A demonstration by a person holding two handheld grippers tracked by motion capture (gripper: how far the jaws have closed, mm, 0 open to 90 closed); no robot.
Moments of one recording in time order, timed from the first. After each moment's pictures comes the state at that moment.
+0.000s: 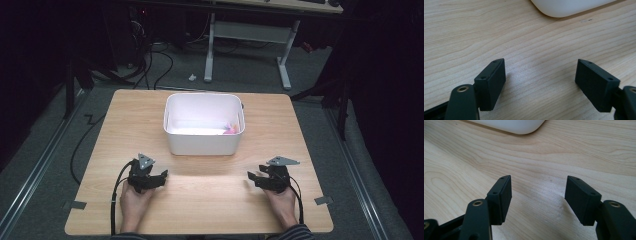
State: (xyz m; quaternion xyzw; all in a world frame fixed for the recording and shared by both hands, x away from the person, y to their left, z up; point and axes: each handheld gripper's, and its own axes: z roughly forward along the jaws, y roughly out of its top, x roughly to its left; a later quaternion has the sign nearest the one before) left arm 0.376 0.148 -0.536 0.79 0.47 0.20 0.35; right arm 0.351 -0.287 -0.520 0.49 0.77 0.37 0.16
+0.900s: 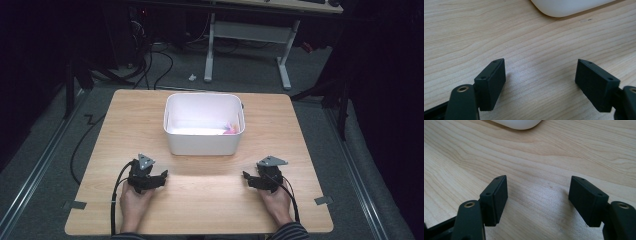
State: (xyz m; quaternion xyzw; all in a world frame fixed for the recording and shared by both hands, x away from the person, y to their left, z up) left arm 0.375 0.148 -0.536 0.78 0.47 0.20 0.35; right arm 0.359 -0.268 -0.531 0.47 0.79 0.33 0.21
